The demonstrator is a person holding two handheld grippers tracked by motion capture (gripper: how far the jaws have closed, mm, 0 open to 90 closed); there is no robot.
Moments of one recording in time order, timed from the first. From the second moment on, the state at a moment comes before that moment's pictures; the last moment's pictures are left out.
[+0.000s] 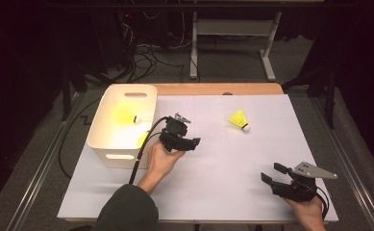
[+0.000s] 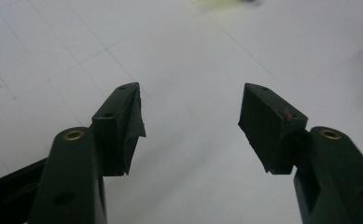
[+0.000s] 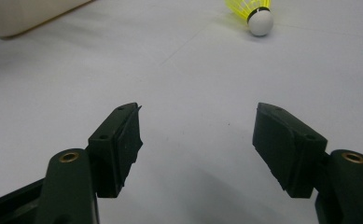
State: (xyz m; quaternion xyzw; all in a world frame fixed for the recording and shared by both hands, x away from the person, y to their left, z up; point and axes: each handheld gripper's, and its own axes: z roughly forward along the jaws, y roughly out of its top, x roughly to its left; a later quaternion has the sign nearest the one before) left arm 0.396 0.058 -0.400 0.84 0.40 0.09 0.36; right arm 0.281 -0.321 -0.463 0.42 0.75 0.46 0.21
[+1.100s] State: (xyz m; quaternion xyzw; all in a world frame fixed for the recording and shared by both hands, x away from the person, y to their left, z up) left arm 0.396 0.065 -0.428 0.84 0.41 0.08 0.36; right arm 0.354 -0.293 -0.457 0.44 0.75 0.44 0.22
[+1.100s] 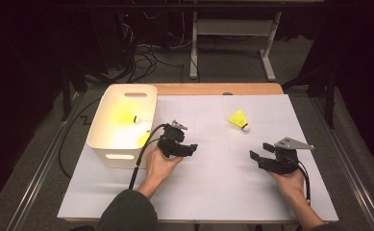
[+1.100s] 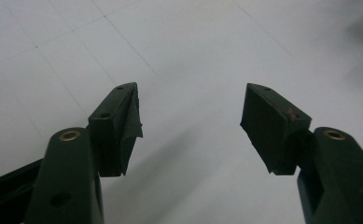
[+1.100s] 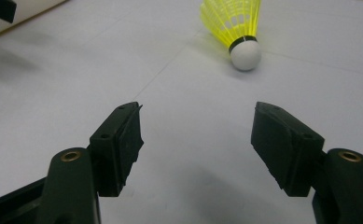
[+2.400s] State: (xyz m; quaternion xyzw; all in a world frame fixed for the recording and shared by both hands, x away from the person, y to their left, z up) left arm 0.390 0.068 -0.436 0.85 0.40 0.05 0.34; right arm 0.467 -0.261 -0.430 0.49 0.79 0.32 0.20
